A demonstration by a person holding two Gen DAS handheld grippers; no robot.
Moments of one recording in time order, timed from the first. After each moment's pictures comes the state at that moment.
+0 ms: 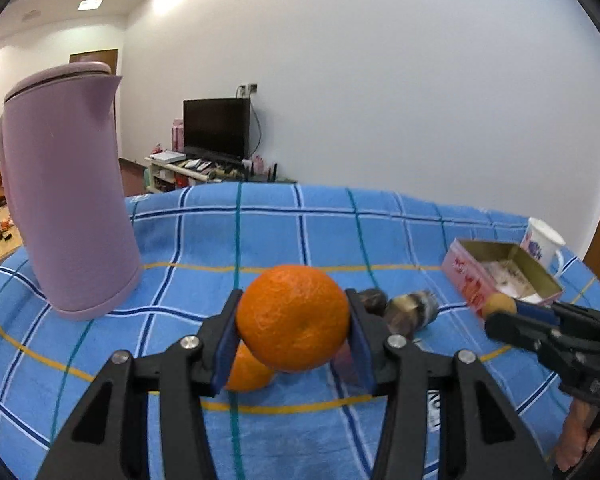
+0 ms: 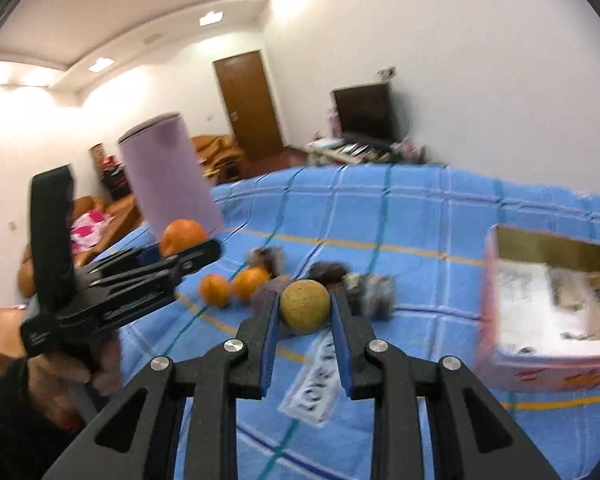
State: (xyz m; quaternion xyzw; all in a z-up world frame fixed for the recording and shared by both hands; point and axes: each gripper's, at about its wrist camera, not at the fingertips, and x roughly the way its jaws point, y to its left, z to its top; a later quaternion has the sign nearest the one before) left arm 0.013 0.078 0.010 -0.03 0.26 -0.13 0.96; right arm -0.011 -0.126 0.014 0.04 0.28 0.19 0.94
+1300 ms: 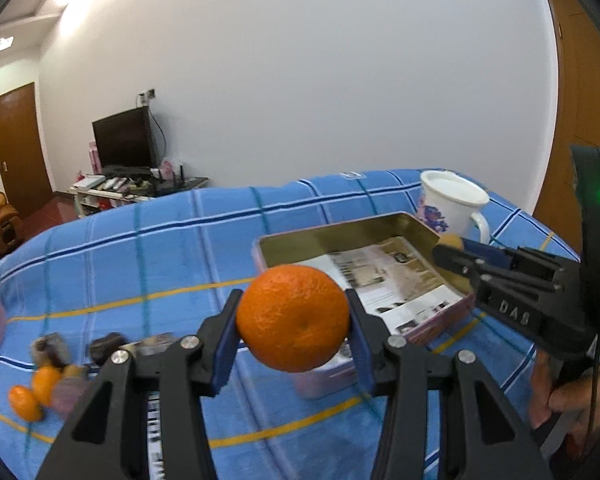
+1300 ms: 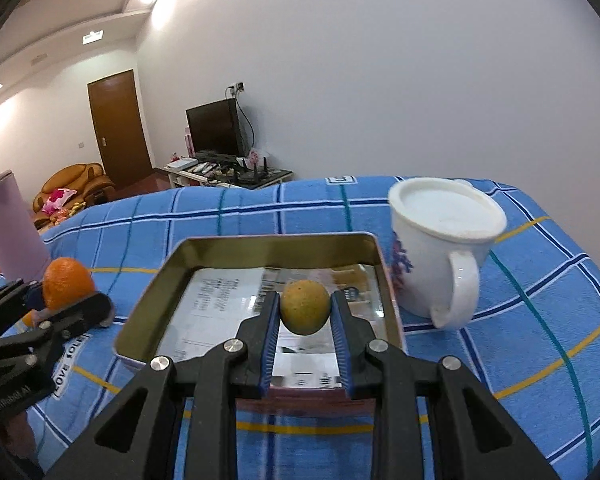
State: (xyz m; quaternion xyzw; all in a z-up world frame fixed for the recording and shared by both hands) left arm 0.006 -0.159 0.018 0.06 0.28 -0.25 0.93; right arm -0.011 -0.333 0.011 0.04 0.29 -0.04 0.96
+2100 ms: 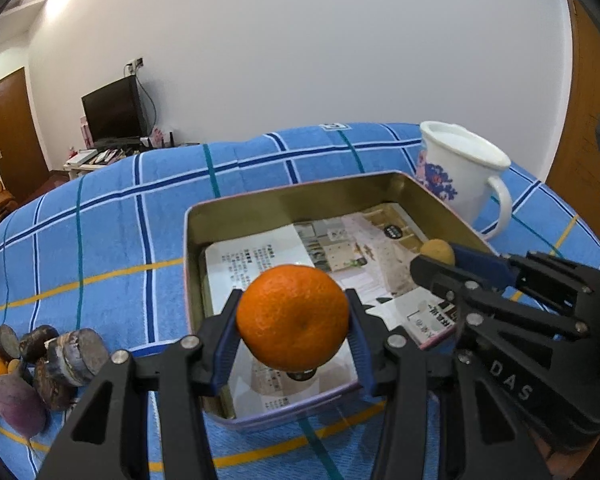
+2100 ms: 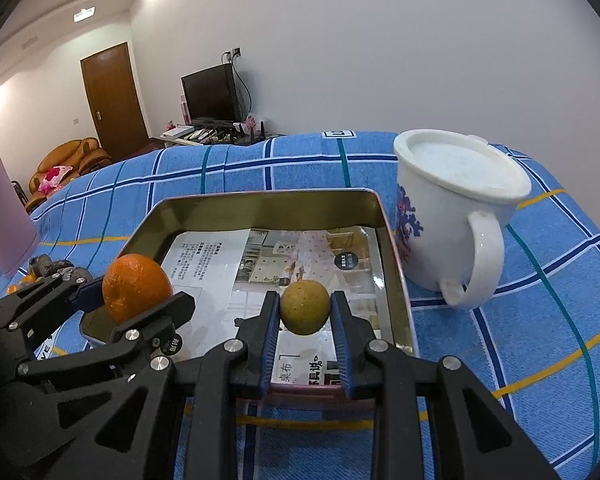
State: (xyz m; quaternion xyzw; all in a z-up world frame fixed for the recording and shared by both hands) left arm 0.032 -0.223 -0.018 0.08 0.34 -0.23 0.91; right arm 0.007 -0.338 -0.011 0.05 0.35 -0.04 0.94
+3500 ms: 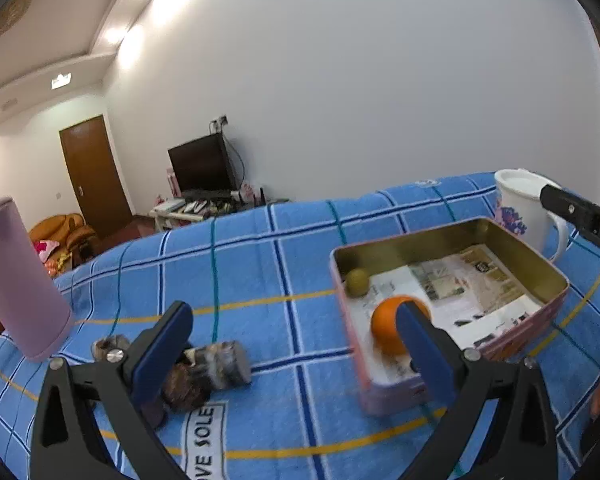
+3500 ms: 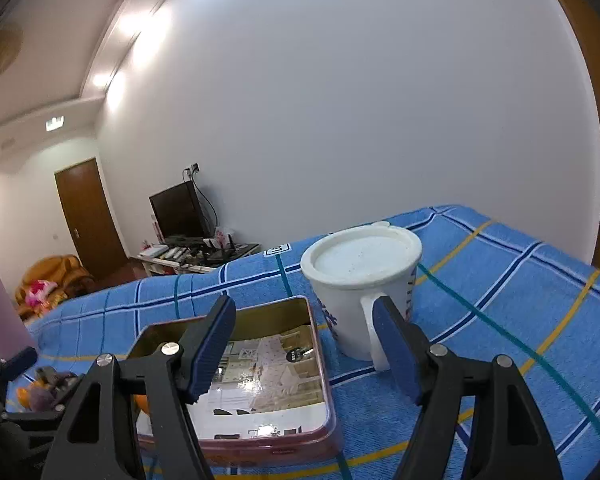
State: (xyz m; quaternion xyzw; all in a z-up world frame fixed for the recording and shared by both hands) left arm 0.005 -0.157 0.007 0.10 0.23 -0.09 0.96; right arm -0.039 -0.367 0.022 0.12 0.15 -0.12 0.97
